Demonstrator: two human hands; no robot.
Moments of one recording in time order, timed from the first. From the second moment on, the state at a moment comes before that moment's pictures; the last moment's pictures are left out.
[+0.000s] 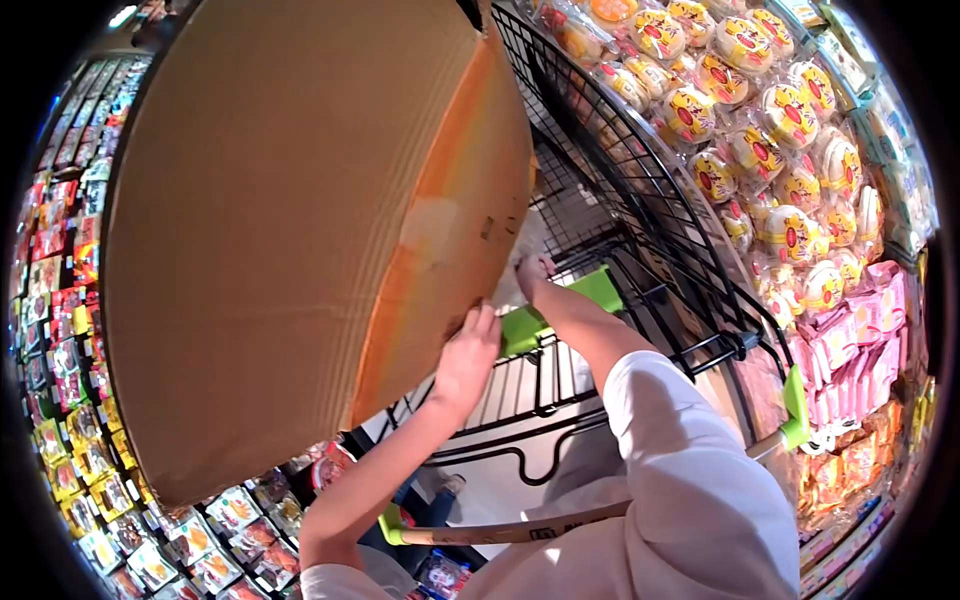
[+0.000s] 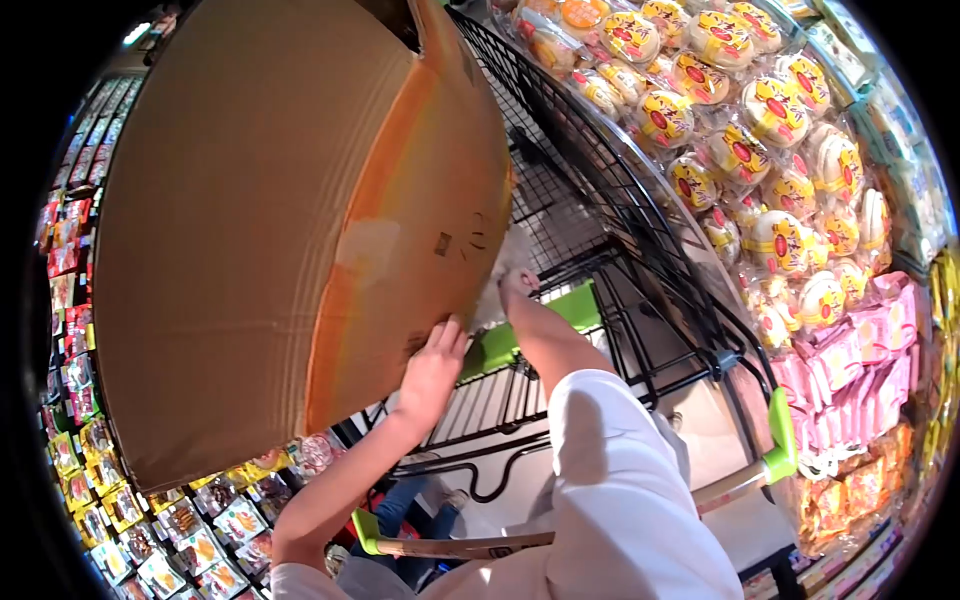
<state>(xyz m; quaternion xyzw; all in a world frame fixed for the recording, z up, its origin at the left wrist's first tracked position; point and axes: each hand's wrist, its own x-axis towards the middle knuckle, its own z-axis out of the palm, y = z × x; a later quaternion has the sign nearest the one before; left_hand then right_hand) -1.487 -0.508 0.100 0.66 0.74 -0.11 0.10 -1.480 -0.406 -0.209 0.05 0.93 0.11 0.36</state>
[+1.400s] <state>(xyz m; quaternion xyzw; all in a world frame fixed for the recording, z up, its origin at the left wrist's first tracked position) -1.491 -0.571 0.133 0.11 0.86 0.47 0.17 -1.493 -0.431 -0.168 0.06 0.92 -0.34 0.21</state>
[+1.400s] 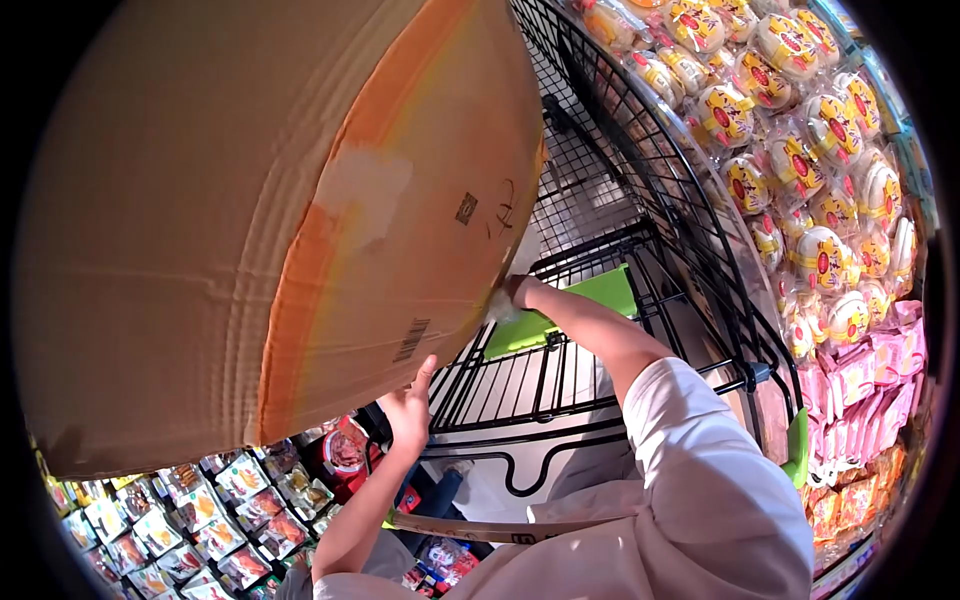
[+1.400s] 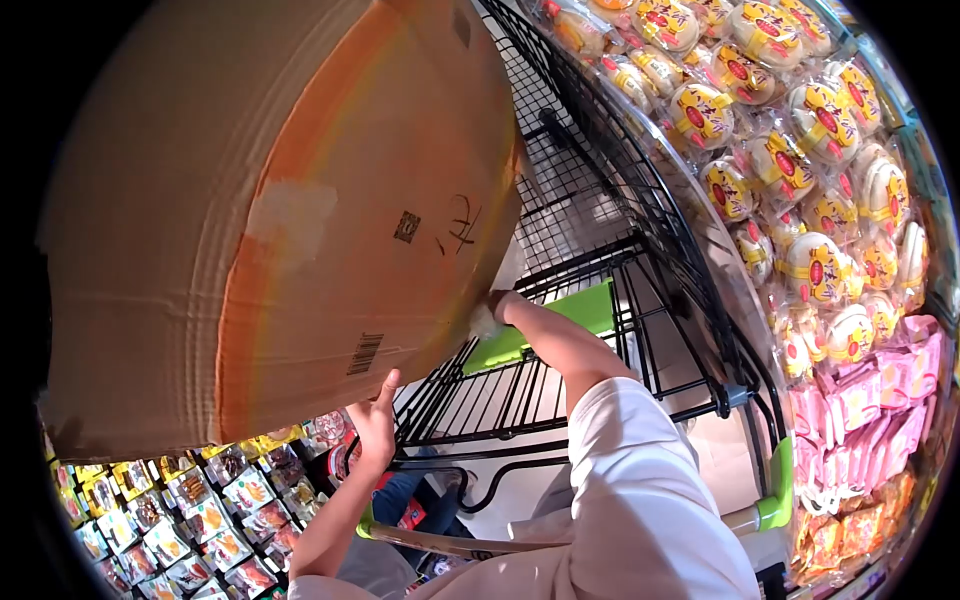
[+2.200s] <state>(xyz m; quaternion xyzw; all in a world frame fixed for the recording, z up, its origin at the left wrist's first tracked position) -1.529 -0.613 0.109 0.17 0.75 0.46 0.44 -1.343 -0.292 0.213 0.06 0.98 -0.18 0.12</state>
